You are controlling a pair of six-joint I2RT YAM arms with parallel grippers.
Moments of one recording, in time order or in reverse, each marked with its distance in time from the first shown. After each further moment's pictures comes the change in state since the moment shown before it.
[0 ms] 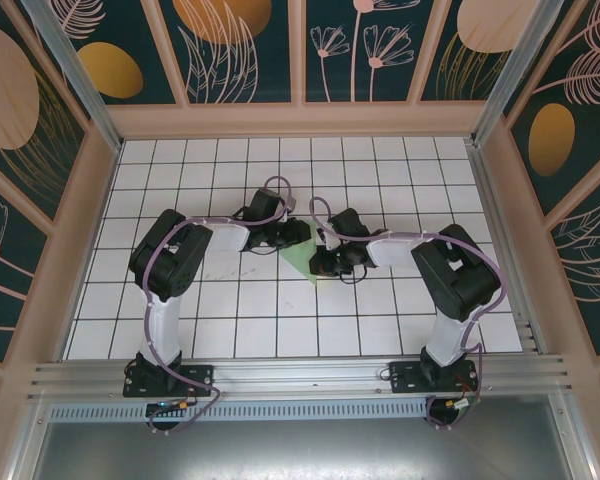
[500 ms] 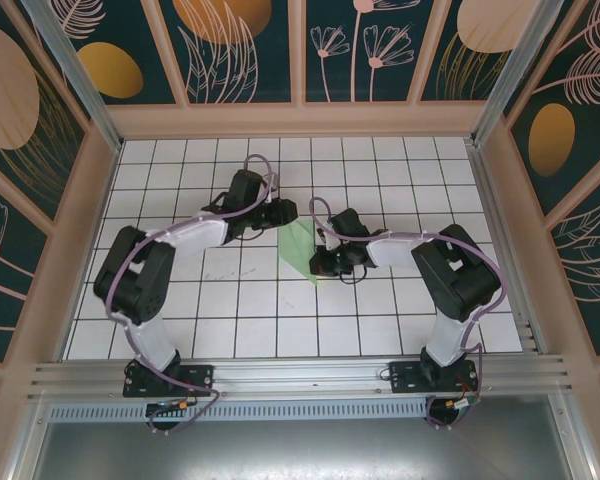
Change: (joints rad) left arm 0.048 -0.289 -0.051 -0.085 -0.086 0.098; right arm 0.001 0.000 -0.002 -0.002 0.008 -0.001
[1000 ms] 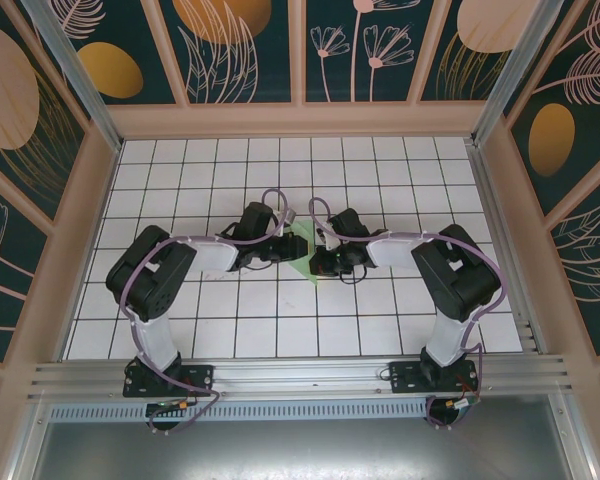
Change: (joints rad) left arm -0.089 0.100 -0.194 0.247 0.182 -0.069; right arm 0.001 0.000 0.000 -0.001 0.001 -0.014
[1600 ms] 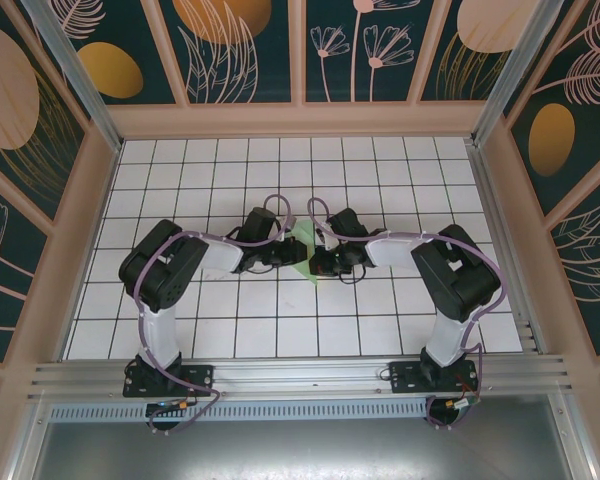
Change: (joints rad) left arm -0.002 0.091 0.004 0.036 -0.033 -0.005; right arm 0.010 0.002 0.014 -0.025 0.022 -0.004
